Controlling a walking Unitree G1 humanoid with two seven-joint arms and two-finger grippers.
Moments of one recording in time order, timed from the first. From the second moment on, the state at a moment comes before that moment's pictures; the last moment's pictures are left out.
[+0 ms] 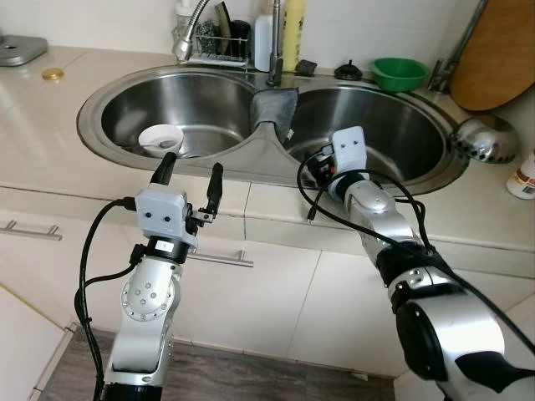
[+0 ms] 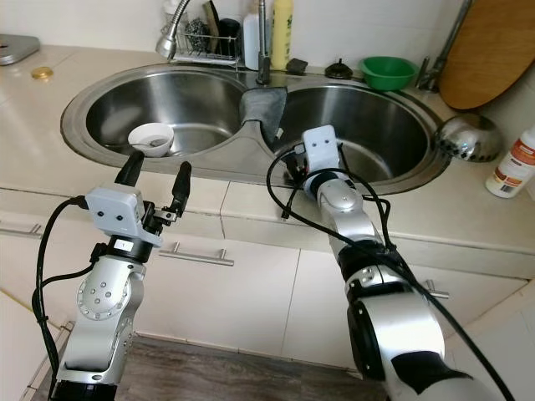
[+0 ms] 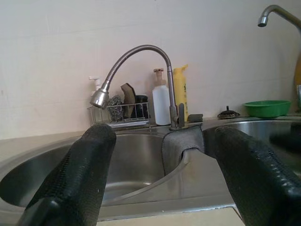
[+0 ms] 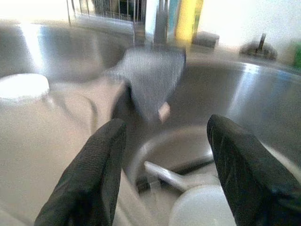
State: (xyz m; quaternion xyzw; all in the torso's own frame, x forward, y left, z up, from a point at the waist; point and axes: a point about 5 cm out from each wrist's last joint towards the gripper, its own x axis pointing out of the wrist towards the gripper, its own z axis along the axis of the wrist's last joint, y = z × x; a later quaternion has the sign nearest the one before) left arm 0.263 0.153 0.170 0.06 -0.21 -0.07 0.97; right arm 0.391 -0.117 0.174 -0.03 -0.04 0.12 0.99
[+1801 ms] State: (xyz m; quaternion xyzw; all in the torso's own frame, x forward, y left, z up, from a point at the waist) left arm 0.262 0.151 0.168 0.06 -0.21 -0.09 0.97; right arm 0.320 -0.124 0.182 -0.06 -0.20 0.07 0.98
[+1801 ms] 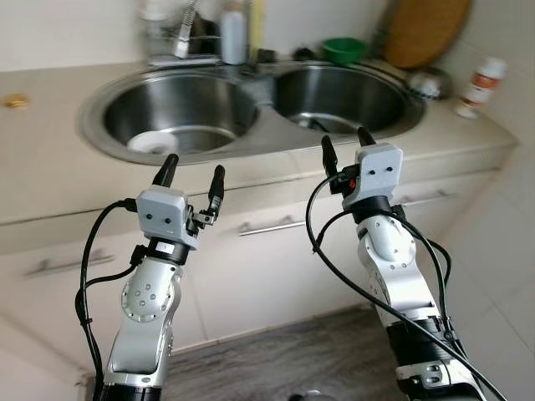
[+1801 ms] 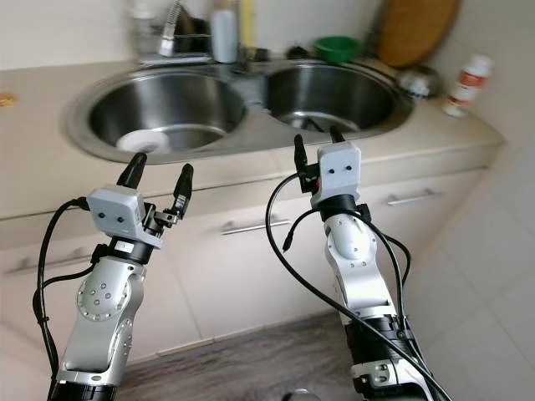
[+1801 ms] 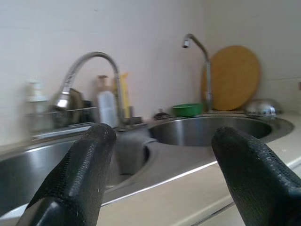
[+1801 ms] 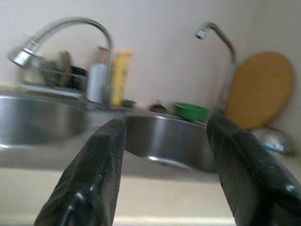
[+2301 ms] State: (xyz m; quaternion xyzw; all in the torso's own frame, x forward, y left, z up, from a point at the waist) left arm 0.262 0.148 0.166 0.06 -0.20 -0.10 0.97; right arm 0.309 -0.141 0.172 -0.07 -0.19 0.04 0.98
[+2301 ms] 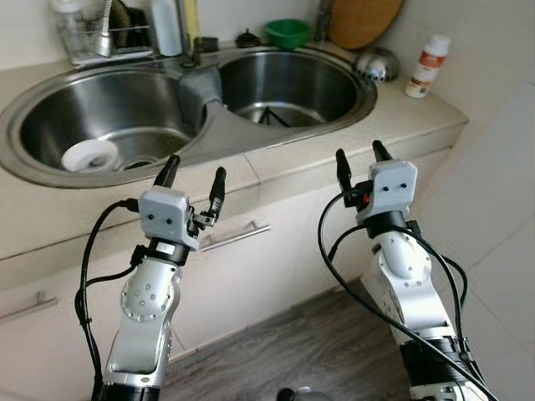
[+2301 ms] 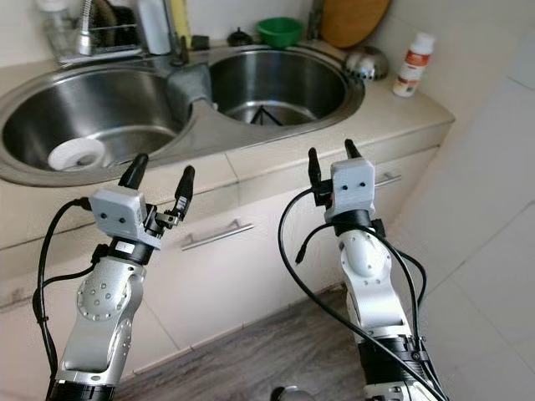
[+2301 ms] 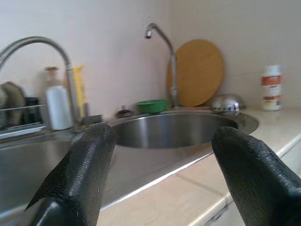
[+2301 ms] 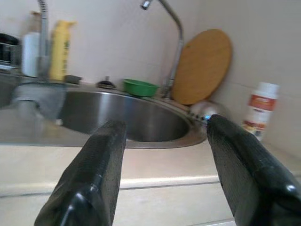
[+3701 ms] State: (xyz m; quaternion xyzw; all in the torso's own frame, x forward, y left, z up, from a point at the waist) left arm 0.264 0.149 0.162 0.06 -0.19 -0.09 0.97; right arm 0.320 -0.141 0.173 -0.04 -0.17 0.00 0.98
